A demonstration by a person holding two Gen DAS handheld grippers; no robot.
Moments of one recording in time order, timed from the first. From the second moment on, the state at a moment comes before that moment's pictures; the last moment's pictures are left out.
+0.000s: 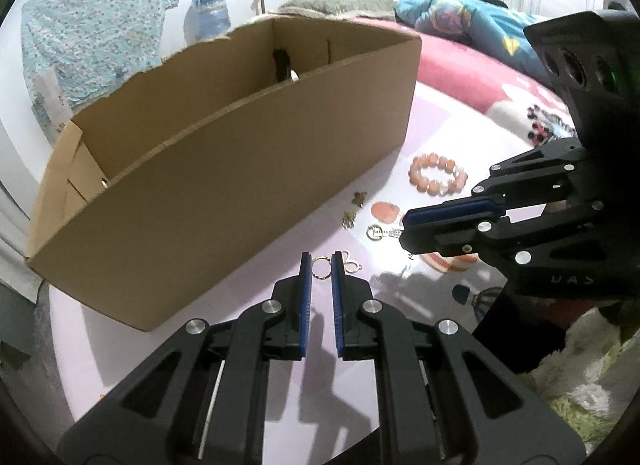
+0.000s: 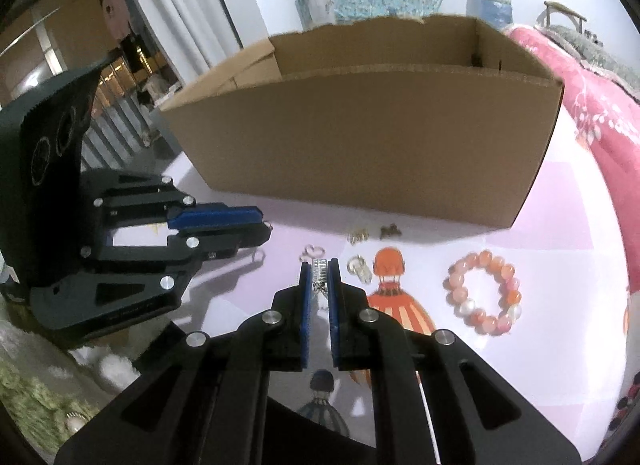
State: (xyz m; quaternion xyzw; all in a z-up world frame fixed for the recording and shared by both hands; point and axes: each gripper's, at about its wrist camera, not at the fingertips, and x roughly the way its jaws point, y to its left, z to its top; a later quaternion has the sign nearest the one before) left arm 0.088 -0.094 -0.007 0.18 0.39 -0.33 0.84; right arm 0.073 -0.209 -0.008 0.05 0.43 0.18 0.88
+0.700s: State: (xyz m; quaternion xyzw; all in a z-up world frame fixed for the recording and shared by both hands) left arm 0.089 -0.060 0.101 0.11 0.27 -0.34 0.89; right arm 0.074 -0.199 0.092 0.05 0.29 0.21 0.93
